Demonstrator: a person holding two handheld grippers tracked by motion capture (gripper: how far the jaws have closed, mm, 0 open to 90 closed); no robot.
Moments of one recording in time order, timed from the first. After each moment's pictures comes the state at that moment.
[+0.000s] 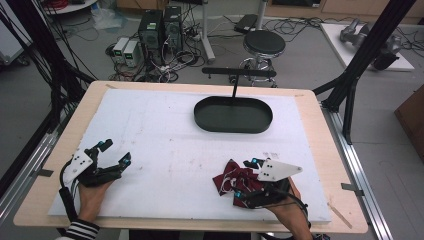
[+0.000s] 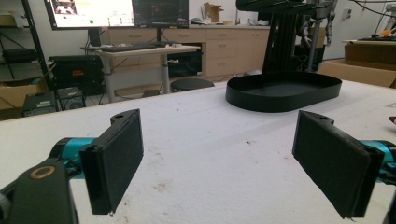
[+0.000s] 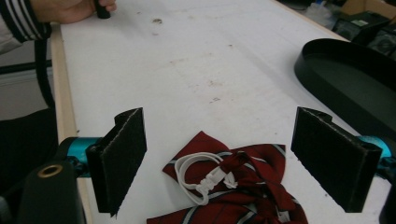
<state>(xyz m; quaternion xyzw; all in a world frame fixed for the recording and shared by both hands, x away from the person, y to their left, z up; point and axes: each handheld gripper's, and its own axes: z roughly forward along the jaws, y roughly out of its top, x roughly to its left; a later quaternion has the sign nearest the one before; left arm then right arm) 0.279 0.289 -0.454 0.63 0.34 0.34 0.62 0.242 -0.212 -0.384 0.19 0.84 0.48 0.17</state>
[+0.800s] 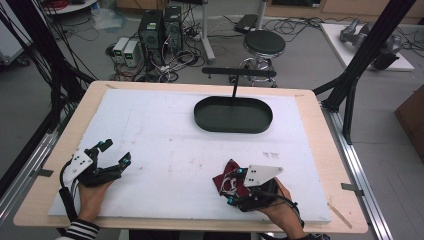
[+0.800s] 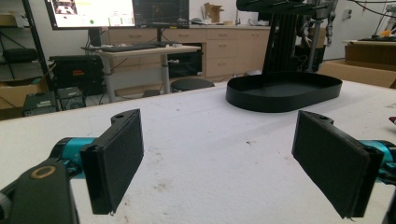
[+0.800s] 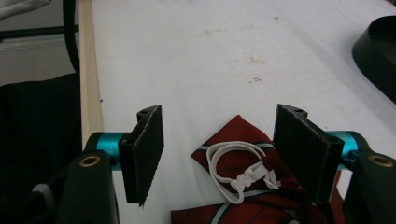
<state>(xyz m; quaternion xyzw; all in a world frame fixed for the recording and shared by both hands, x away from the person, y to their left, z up) 0.279 0.289 -0.454 0.62 0.34 0.34 0.62 0.246 -0.191 -0.401 0.14 0.88 0.44 0.12</state>
